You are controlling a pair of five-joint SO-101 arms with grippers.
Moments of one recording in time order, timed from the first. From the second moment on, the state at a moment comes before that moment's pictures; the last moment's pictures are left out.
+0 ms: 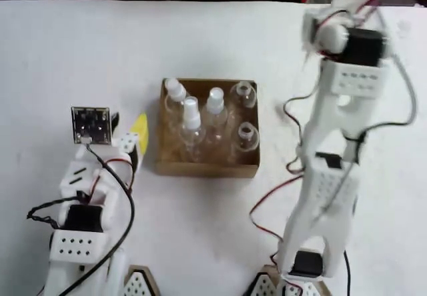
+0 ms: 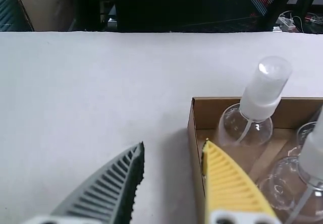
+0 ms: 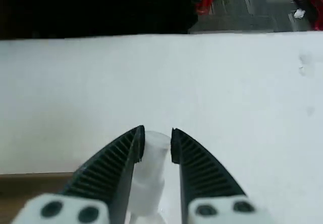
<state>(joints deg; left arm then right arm) -3.3 -71.0 80.0 25.7 3.8 4.0 35.6 -87.5 97.8 4.3</state>
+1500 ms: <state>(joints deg) -3.3 -71.0 80.0 25.7 3.8 -7.6 -54.6 33.1 31.8 4.6</state>
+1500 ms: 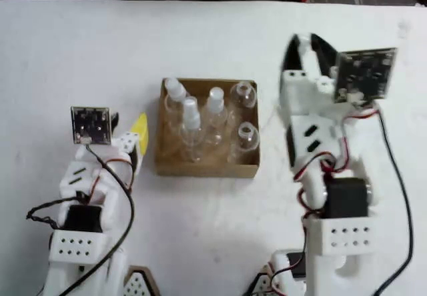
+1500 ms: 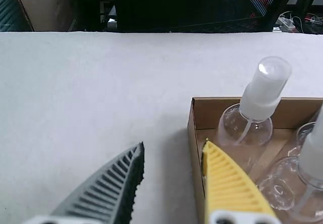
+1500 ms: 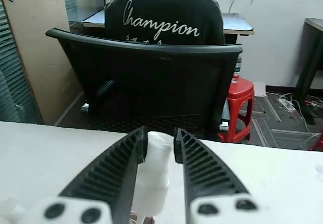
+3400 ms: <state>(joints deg) -3.3 -71.0 80.0 25.7 3.8 -13.3 -31.3 34.8 -1.9 13.5</state>
